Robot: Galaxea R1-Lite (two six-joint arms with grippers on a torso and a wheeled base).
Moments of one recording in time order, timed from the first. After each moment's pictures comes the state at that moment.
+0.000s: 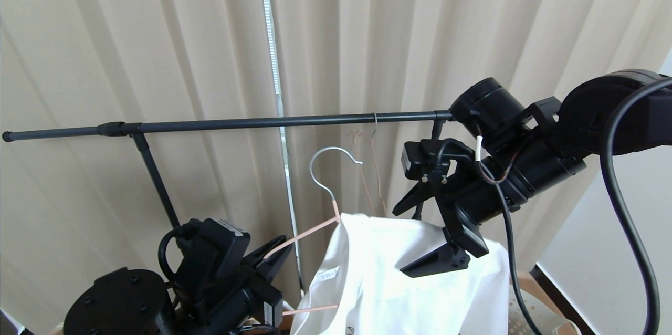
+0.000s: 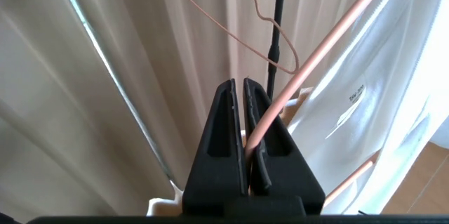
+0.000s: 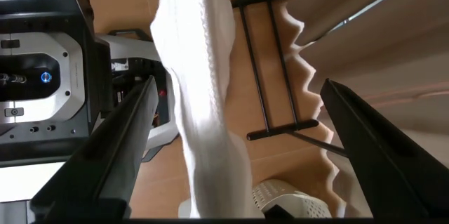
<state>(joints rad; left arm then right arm) -0.81 1.80 -0.12 -1.57 0.30 0.05 0.53 1.88 -1.52 0.75 0.54 -0.75</state>
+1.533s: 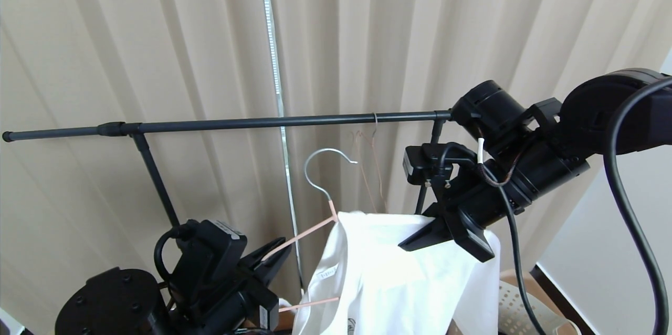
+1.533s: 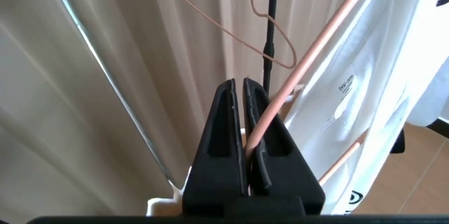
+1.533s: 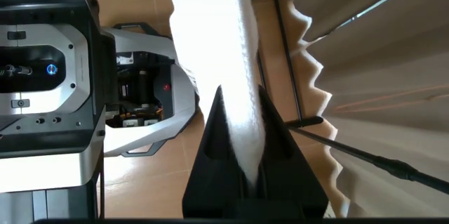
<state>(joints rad) -0.79 1.79 -0.10 -1.57 0.25 0.07 0.53 1.87 -1.52 0.78 0.54 -0.77</state>
